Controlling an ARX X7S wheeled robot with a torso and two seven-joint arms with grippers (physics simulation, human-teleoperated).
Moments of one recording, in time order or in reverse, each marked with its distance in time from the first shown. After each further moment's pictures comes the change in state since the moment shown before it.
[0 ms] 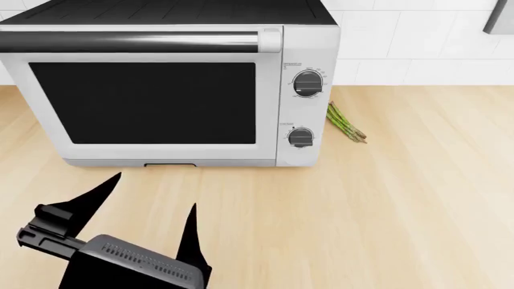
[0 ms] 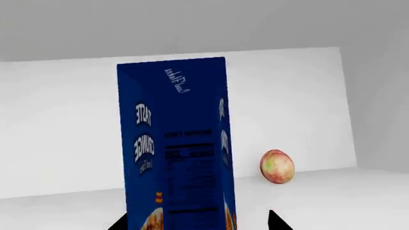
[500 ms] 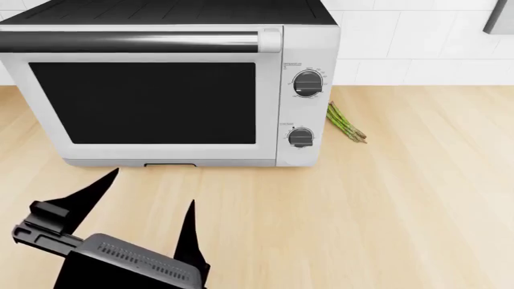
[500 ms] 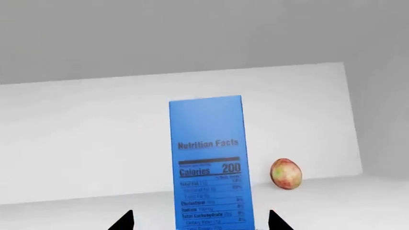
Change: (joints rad) left arm -0.049 0.001 0.046 0.000 0.017 0.016 0.000; right arm 0.042 0.088 0.025 -0.271 0.091 0.017 0.164
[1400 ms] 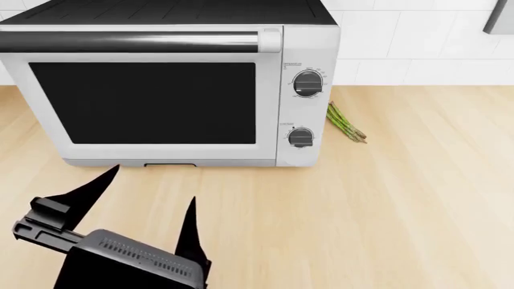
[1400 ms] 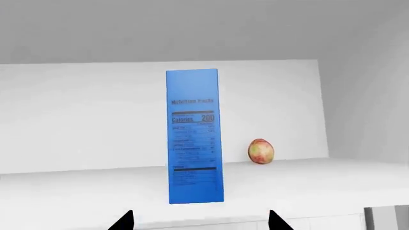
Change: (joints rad) left arm -0.008 0.007 -0.024 0.000 -0.026 -0.012 0.000; right arm -0.025 0.182 0.076 -0.456 0.138 0.082 0.329
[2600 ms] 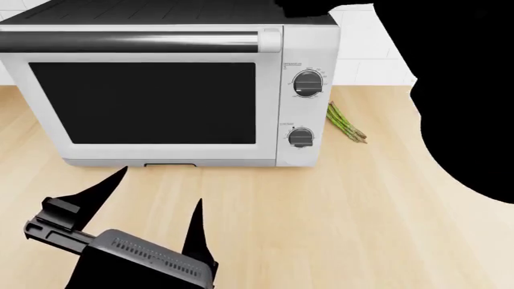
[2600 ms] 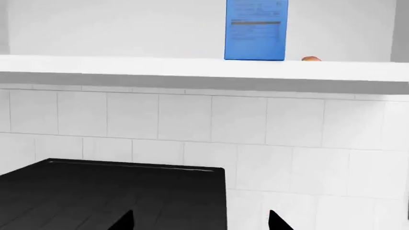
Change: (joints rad) left arm 0.072 0.018 -0.107 0.000 -0.041 -0.058 0.000; right arm -0.218 0.087 0.010 -0.306 0.117 -0.043 0.068
